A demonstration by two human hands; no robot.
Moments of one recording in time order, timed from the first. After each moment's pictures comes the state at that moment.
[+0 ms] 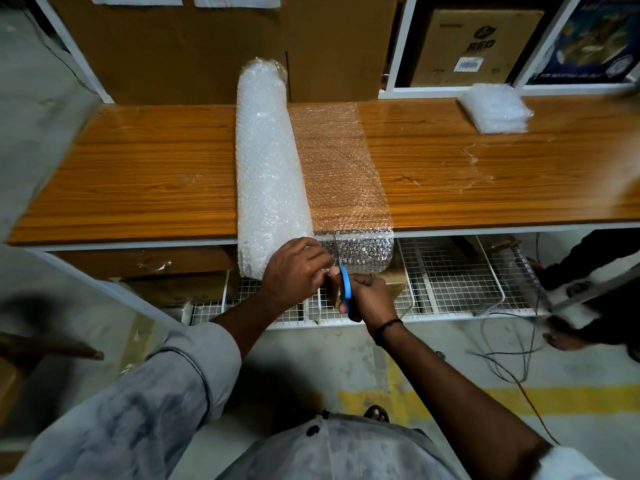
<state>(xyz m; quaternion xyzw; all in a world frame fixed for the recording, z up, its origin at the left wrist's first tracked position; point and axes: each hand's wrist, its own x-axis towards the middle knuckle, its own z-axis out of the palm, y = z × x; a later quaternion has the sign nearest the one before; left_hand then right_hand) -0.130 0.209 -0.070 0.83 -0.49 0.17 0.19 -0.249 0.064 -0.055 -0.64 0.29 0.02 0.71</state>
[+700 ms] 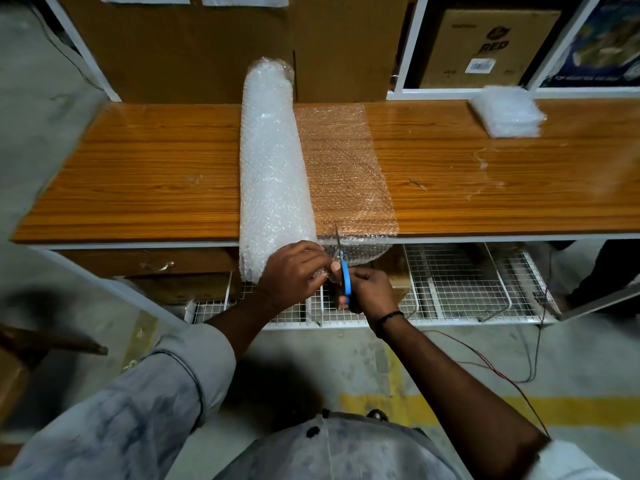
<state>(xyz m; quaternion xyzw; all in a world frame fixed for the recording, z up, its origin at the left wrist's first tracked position) -0.117 0.214 -0.072 0.81 -0.50 0.17 0.23 -0.224 0.055 -0.053 -0.65 0.29 0.02 0.71</state>
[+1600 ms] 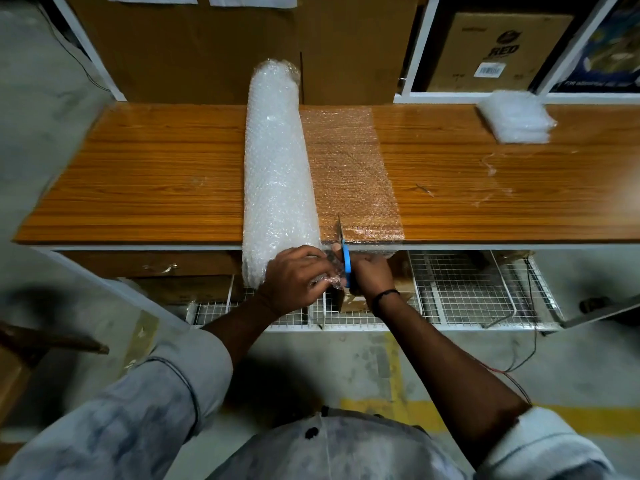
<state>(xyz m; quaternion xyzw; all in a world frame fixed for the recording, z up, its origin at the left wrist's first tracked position) -0.111 0.217 -0.068 0.80 -0.50 0.20 0.28 -0.172 0.043 -0.056 -0.69 0.32 0.01 0.65</state>
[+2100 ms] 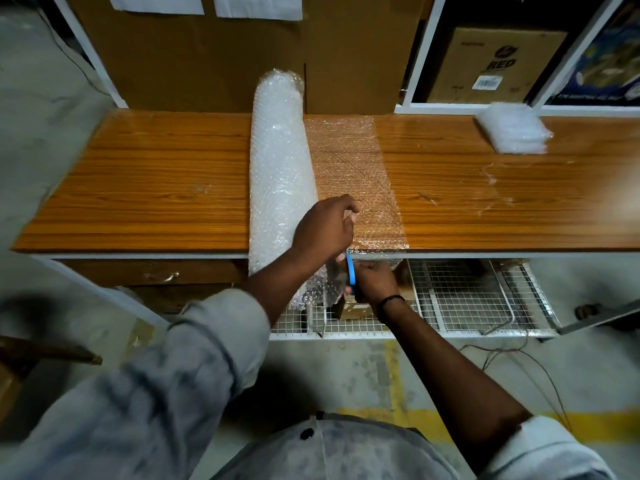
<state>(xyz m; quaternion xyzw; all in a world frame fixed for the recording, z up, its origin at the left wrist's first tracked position) -0.073 0.153 0.013 0.89 -0.29 0.02 0.35 -0.165 0.050 -0.056 -0.68 0.34 0.02 0.65</state>
